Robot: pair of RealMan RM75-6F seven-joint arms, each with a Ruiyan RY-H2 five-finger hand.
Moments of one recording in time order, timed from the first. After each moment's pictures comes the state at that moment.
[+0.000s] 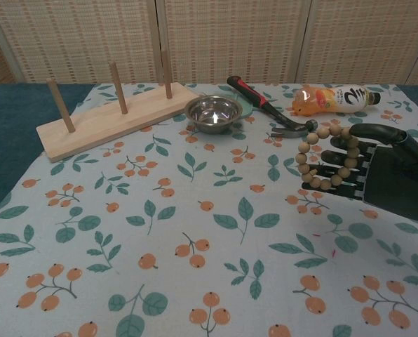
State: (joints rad) left arm -0.16 -1.24 0.00 -1.49 1.60 1.47 0.16; right arm 0.62 -1.50 -0.19 -1.11 -1.77 1.22 2.19
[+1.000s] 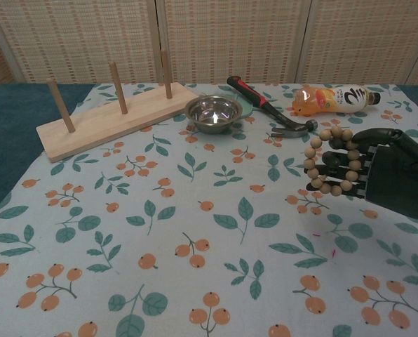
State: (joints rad) left arm -0.16 -1.24 0.00 -1.49 1.60 1.47 0.16; right arm 0.62 -1.50 -0.20 -1.12 -1.73 1.22 2.07
